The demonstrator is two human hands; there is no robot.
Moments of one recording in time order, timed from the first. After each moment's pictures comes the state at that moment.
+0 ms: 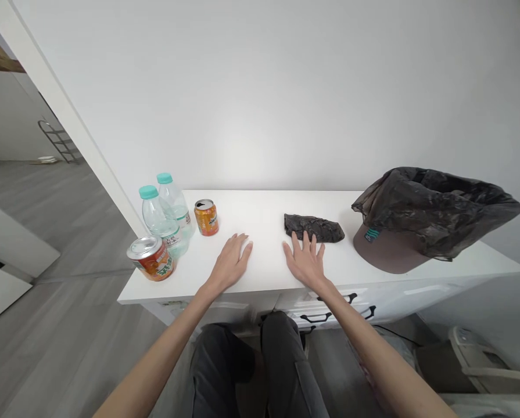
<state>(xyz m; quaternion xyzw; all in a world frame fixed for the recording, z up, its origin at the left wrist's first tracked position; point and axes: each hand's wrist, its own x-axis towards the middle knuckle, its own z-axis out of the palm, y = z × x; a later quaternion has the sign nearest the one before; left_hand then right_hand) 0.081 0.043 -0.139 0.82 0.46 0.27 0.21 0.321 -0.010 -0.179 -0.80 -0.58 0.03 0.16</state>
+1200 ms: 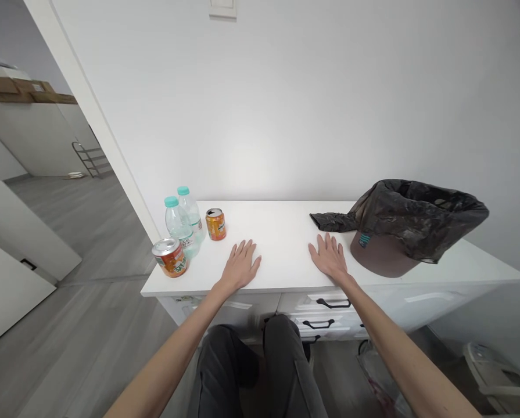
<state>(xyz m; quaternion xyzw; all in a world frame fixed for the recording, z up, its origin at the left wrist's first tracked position) 0.086 0.033 -0.155 0.88 0.44 0.17 0.02 0.421 0.002 -0.191 -0.82 -0.55 0.03 0.13</state>
